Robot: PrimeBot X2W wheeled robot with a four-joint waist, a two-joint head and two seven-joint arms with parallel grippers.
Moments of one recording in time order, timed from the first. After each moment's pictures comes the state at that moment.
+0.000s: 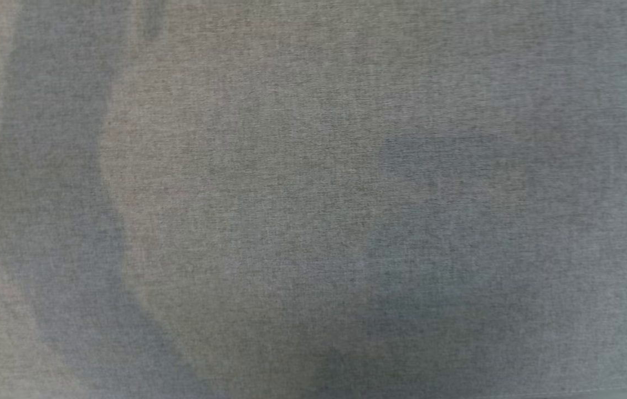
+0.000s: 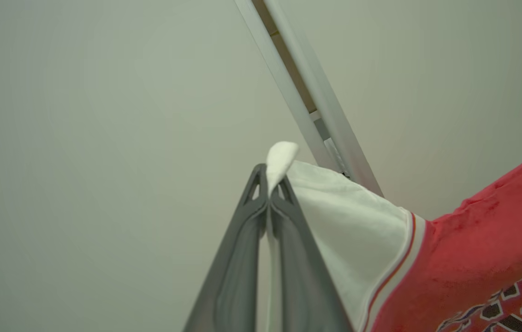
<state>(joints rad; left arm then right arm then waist) -1.77 0.44 -0.49 0.55 -0.30 -0.11 -0.26 -1.68 -0.46 0.45 0.74 0.59 0.13 -0.25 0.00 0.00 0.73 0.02</state>
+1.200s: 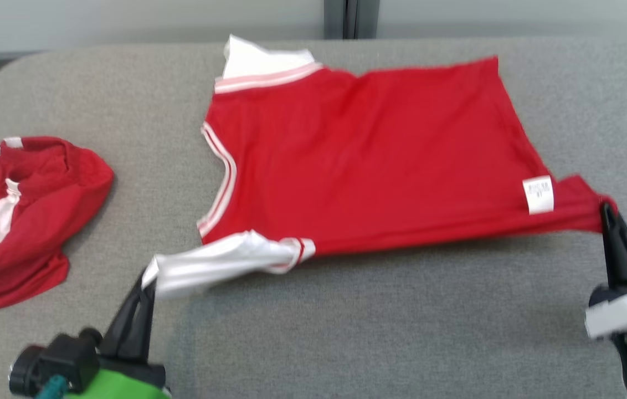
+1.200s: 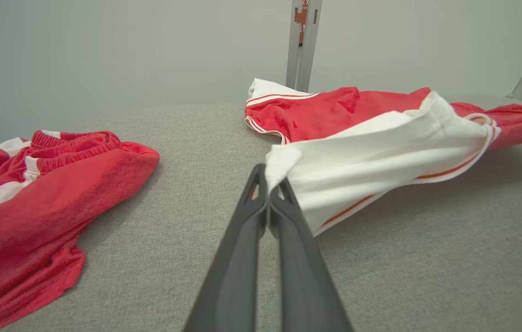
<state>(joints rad) 0.02 0.27 -0.17 0.08 -0.32 -0.13 -0.26 -0.10 -0.37 0.01 0.20 0.57 0.13 -0.26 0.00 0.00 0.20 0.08</state>
